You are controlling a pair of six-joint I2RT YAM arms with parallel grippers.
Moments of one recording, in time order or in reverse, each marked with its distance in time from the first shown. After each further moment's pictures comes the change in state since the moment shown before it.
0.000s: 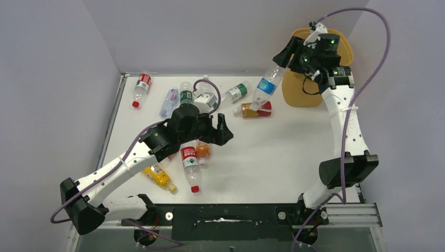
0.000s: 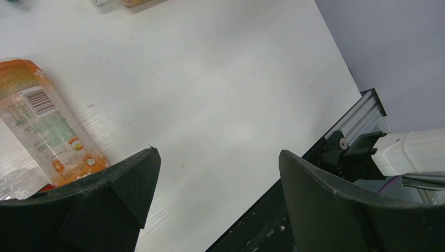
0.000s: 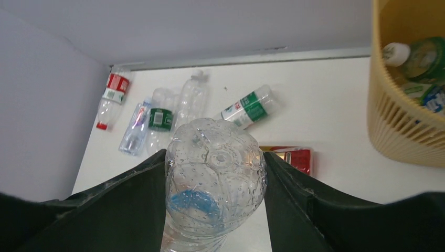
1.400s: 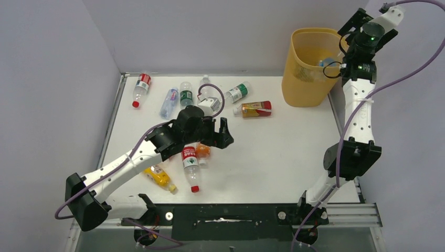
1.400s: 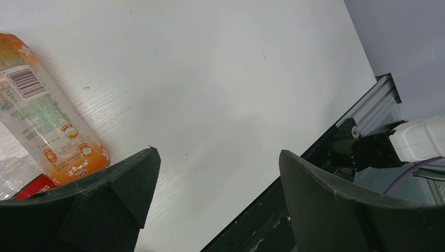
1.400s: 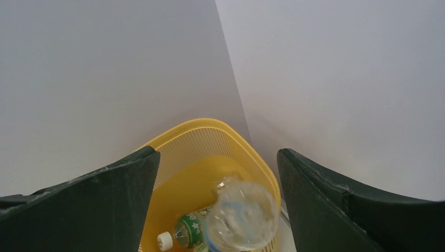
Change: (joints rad) left arm 0.001 0.040 -0.035 -0.007 0.022 0.000; right arm -0.322 0.118 0.112 0.504 0.640 -0.133
